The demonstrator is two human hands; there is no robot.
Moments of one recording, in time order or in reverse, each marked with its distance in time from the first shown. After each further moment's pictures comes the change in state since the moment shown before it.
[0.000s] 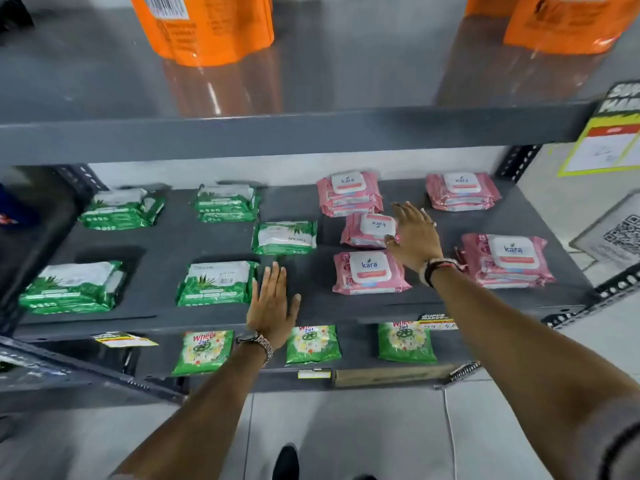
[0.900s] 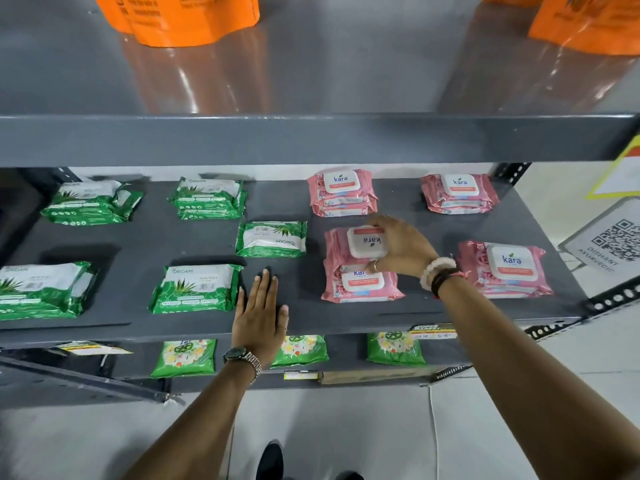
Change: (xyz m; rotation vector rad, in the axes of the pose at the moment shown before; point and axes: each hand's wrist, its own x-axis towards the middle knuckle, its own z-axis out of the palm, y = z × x) left_hand 0.005 -0.007 0.028 0.044 0.065 -0.021; right_hand 0.004 -0.017 -0.029 0.213 -0.314 -0.043
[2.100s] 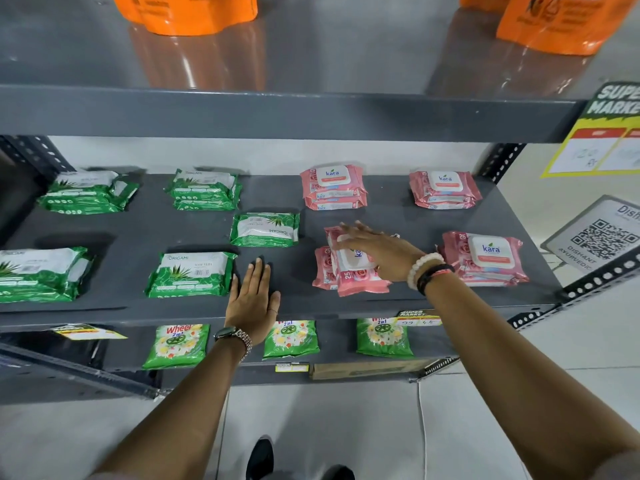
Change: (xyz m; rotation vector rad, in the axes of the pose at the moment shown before) left_hand 0.001 0.000 -0.006 -0.062 -0.062 0.026; right_hand -0.030 -0.008 0.004 -0.362 -0.248 -0.301
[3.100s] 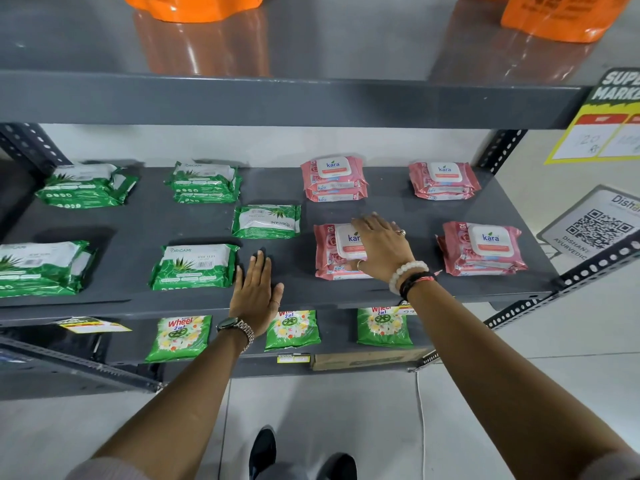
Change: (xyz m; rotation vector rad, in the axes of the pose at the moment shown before) left_hand -0.004 0.000 -0.006 0.004 -0.008 0.032; right_hand 0.002 -0.033 0.014 -0.002 0.224 0.343
